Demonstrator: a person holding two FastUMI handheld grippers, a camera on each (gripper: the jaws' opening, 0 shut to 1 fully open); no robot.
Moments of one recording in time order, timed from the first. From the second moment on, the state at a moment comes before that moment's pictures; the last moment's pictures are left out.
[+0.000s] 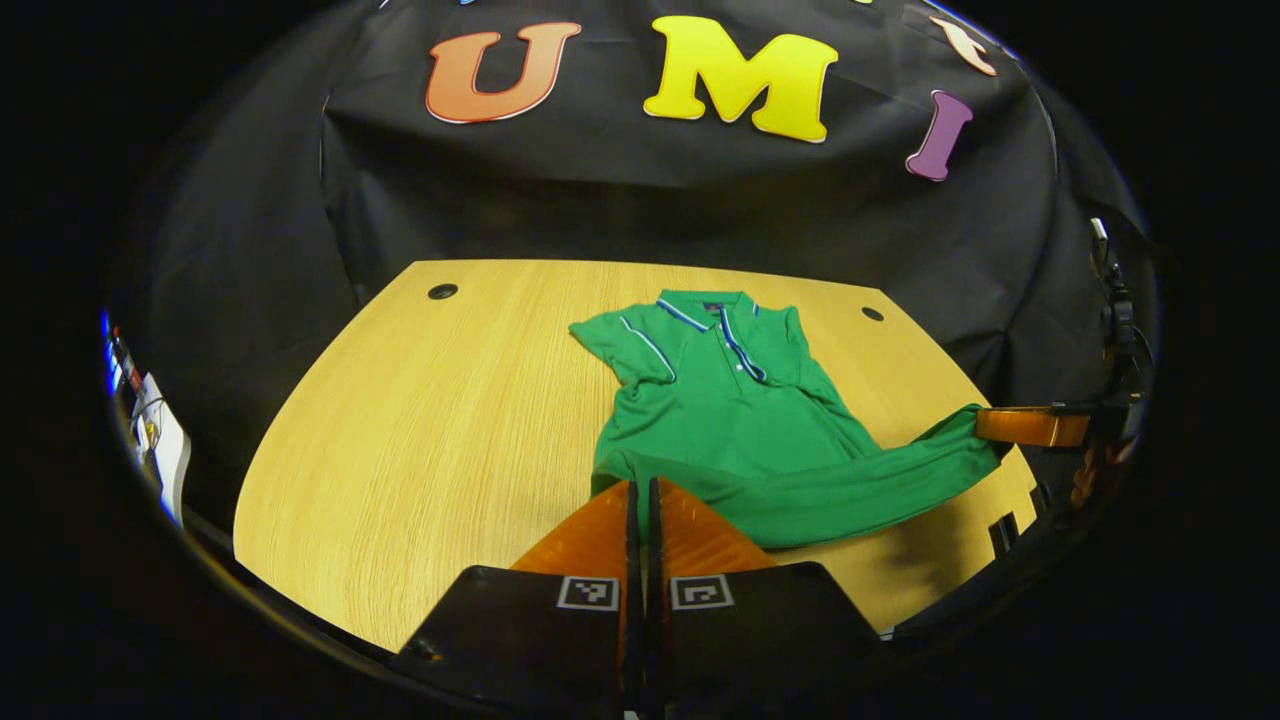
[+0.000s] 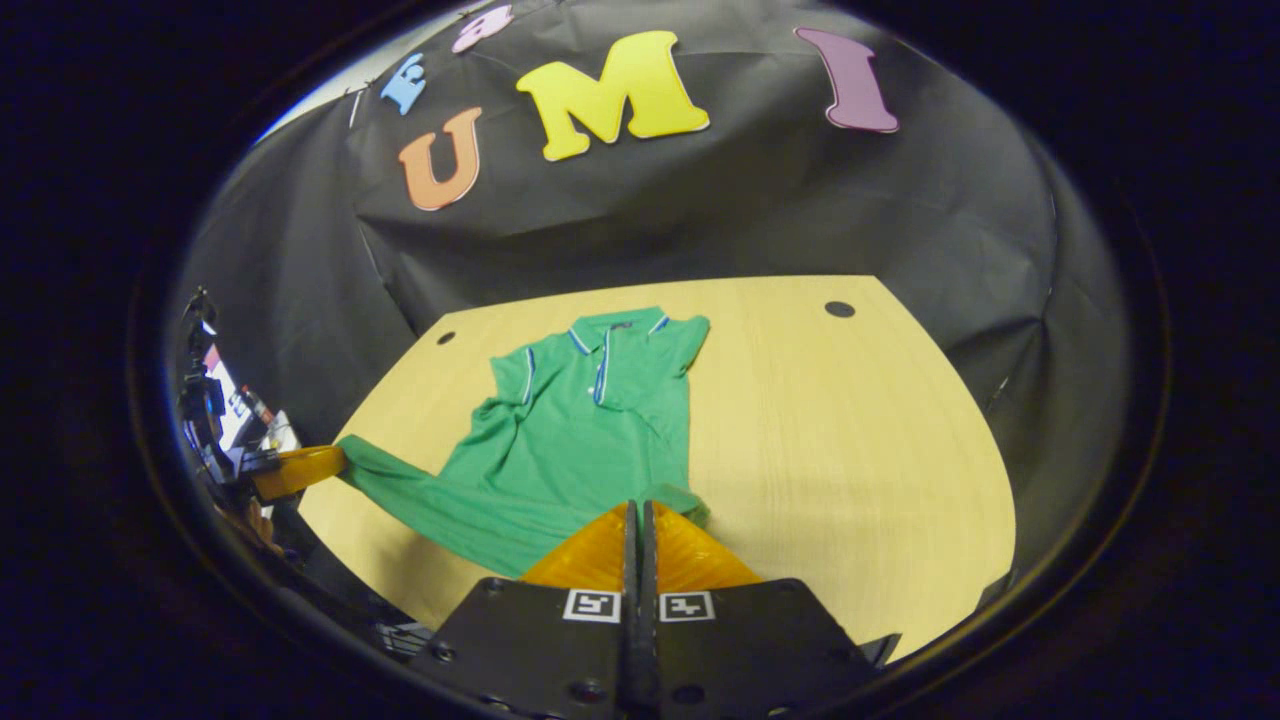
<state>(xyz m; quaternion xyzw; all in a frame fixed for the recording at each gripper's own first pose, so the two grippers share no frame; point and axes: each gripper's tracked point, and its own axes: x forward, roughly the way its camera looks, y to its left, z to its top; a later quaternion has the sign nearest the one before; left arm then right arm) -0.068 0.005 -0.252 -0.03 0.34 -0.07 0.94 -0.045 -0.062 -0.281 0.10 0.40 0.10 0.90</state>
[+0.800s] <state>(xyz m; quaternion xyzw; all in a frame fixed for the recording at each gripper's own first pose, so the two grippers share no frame) 0.095 0.000 -0.228 -0.05 0.28 -0.08 0.95 0.133 -0.047 -0.250 0.09 0.36 0.11 0.92</state>
